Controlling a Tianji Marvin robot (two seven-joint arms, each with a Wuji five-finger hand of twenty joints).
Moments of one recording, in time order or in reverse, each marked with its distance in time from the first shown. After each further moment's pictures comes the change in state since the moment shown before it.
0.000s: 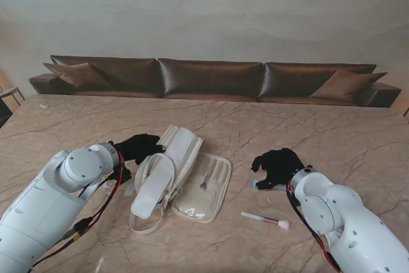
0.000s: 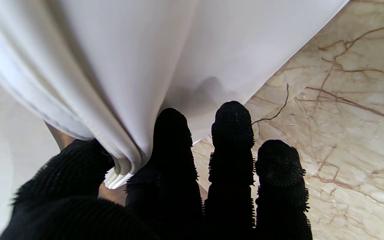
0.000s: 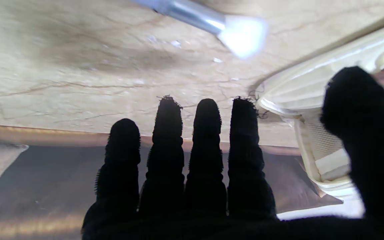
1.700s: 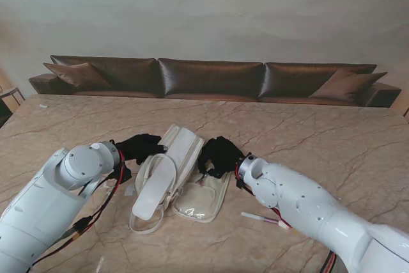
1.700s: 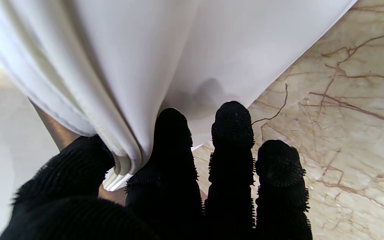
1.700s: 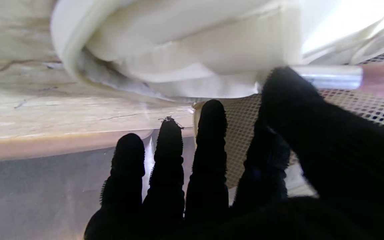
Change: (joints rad) left arm -0.010 0.004 0.005 -0.012 -0.003 0.018 -0.034; right arm 0.668 -0.187 -0.817 0.840 0.344 -0.290 -0.604; left_hand 0.000 0.000 0.000 0.000 0.000 0.000 -0.001 0.000 0.000 0.000 0.000 0.000 0.000 -0.001 0.000 0.000 0.000 0.000 0.000 0.000; right_hand 0.218 -0.049 0.230 -0.173 0.226 -0.309 0.332 0.097 -0.024 -0.062 0.153 0.207 -0.304 -0.031 0.284 0.124 -0.182 -0.081 0.113 0.048
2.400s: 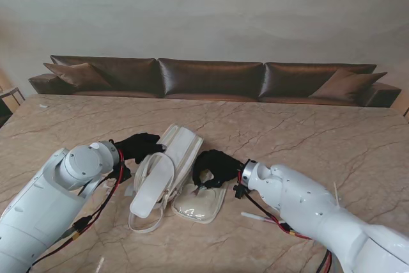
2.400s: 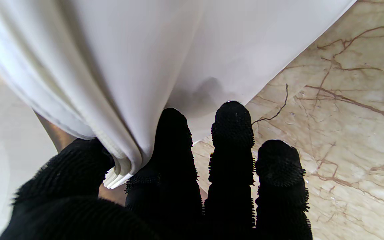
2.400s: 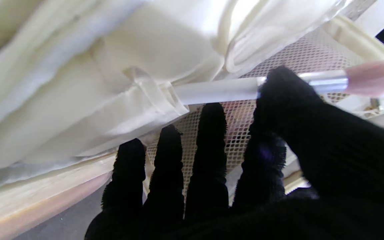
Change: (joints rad) left arm 0.001 -0.002 -0.003 0.000 0.010 0.012 0.015; right arm -0.004 -0.032 0.041 0.105 0.229 -0.359 0.180; left_hand 0.000 0.000 0.000 0.000 0.000 0.000 0.000 0.000 0.000 0.000 0.000 0.000 0.000 -0.001 0.000 0.000 0.000 0.000 0.000 0.000; right_hand 0.000 0.000 0.013 -0.002 -0.041 0.036 -0.001 0.167 -0.029 -0.004 0.001 -0.001 -0.070 0.000 -0.015 0.000 -0.071 -0.018 -0.046 0.000
